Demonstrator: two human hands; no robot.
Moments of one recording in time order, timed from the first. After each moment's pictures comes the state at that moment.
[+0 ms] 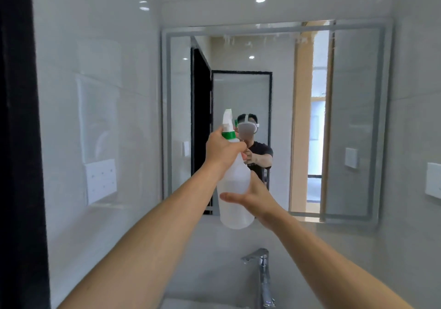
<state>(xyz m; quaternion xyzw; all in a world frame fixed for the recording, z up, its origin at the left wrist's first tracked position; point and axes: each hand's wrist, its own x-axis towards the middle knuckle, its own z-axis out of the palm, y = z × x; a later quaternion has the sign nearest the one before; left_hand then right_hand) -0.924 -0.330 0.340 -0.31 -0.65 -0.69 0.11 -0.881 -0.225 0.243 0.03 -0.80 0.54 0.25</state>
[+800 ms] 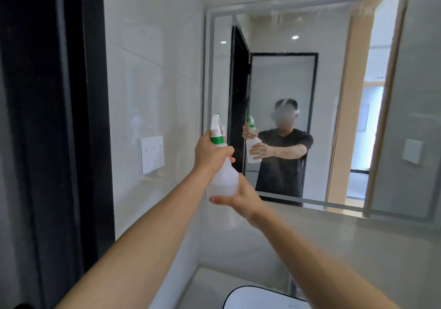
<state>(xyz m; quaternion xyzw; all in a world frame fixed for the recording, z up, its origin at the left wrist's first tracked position) -0.969 -0.431 0.284 -0.19 -0.68 -0.69 0.16 -0.940 -0.317 0.194 0.08 -0.80 0.57 0.14</state>
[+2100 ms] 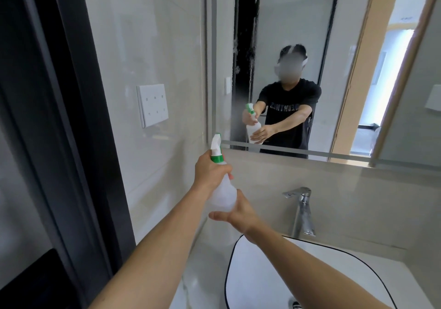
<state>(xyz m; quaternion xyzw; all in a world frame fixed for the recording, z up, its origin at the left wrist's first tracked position) -0.990 -0.453 0.128 -0.10 -0.73 -0.68 0.03 -0.930 -0.350 0.040 -0.04 -0.80 0.60 0.04</state>
